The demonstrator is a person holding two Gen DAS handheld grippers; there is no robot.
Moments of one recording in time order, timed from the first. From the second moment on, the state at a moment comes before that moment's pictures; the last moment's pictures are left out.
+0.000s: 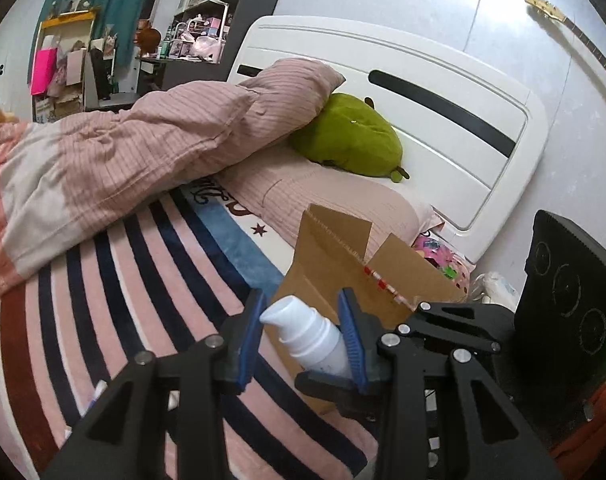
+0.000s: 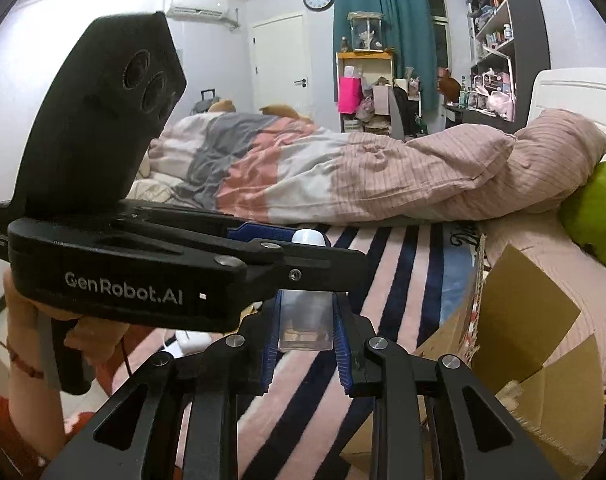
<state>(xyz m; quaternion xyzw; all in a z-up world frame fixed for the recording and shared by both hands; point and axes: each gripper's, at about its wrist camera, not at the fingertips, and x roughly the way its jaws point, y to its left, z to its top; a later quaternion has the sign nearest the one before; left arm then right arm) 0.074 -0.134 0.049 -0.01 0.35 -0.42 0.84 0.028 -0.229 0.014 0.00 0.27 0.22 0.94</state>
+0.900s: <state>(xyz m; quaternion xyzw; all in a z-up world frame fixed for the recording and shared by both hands) 0.121 -0.220 0.009 0.04 0.46 -0.41 0.79 0.077 -0.292 -0.018 -0.01 0.41 0.16 0.90</state>
